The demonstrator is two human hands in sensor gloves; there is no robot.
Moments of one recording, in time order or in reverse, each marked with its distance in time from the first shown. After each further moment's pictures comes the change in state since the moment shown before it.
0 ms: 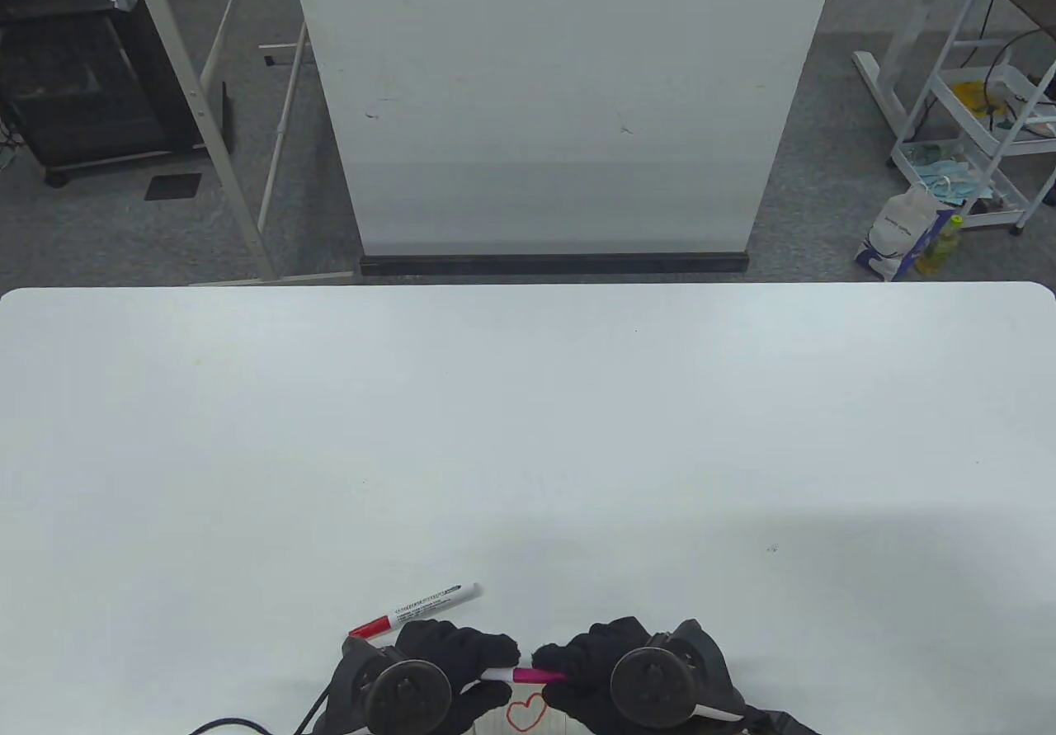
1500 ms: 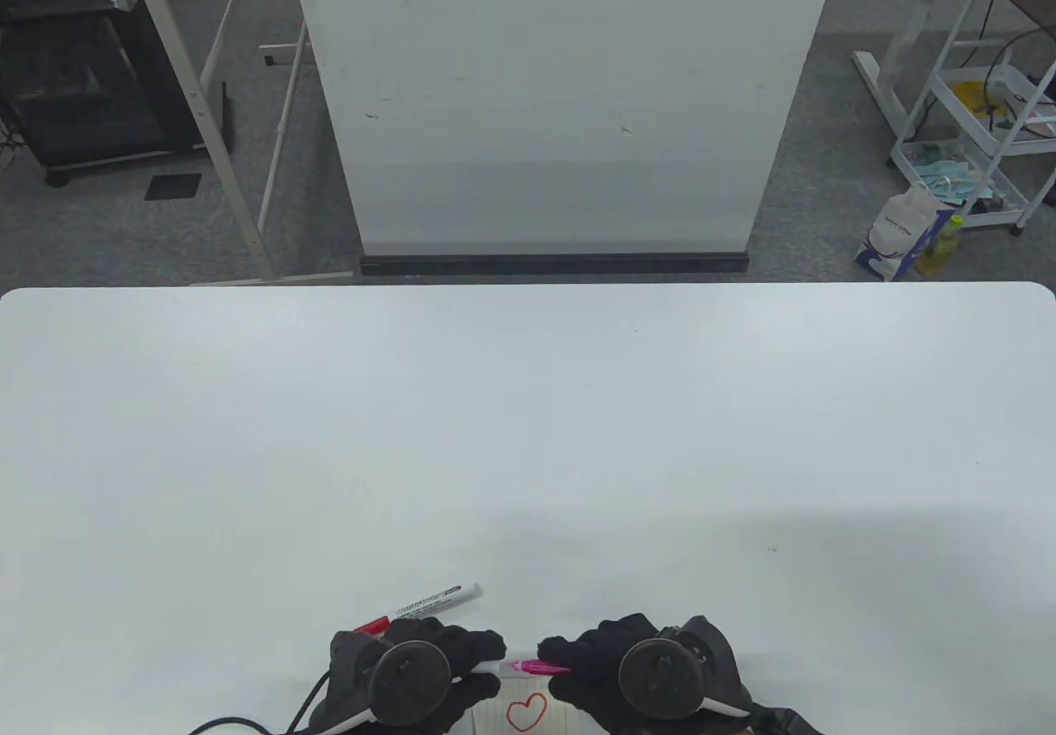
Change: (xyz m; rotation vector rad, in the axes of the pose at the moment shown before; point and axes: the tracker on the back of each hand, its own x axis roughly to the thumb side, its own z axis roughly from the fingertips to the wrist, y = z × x) left_hand -0.011 -0.002 -0.003 -0.117 0.114 -0.078; right_hand -0.006 -0.009 0.000 -0.023 0.038 -0.006
